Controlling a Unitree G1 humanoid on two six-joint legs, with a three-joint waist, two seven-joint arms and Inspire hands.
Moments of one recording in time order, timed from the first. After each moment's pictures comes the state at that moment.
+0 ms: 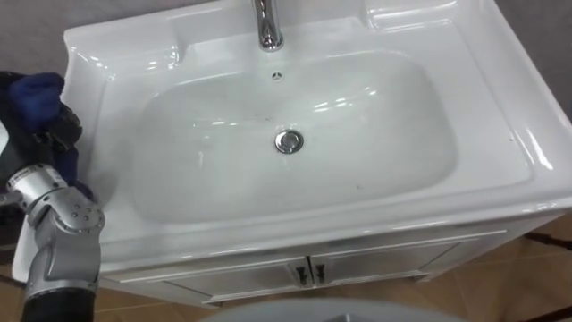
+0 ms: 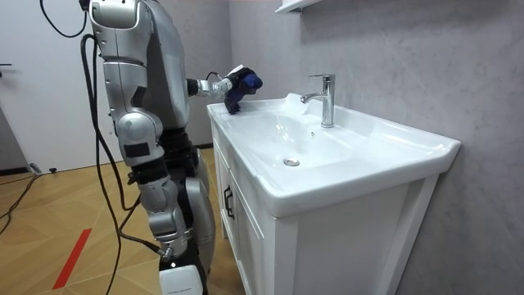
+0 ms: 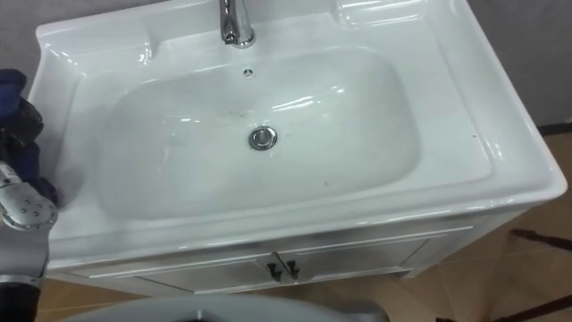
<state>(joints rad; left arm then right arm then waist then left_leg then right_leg) 0.11 0.34 0.21 0.24 0.51 0.08 0.67 0.12 -0.32 -0.01 1.31 0.15 0.07 -0.01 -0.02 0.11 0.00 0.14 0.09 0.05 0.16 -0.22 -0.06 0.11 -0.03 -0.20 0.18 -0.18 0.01</state>
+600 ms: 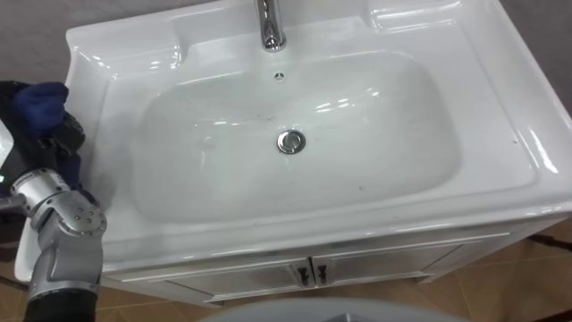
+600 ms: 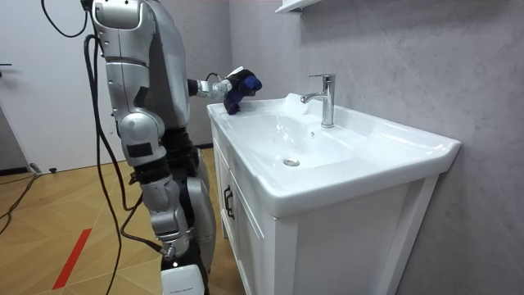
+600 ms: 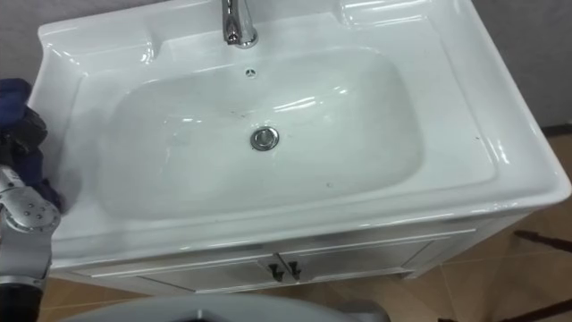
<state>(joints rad) 0.11 0.34 0.20 0.26 0.51 0.09 0.67 0.12 -0.32 -0.01 1.31 0.15 0.07 -0.01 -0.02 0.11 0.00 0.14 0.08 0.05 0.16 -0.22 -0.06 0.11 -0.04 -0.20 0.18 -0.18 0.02</state>
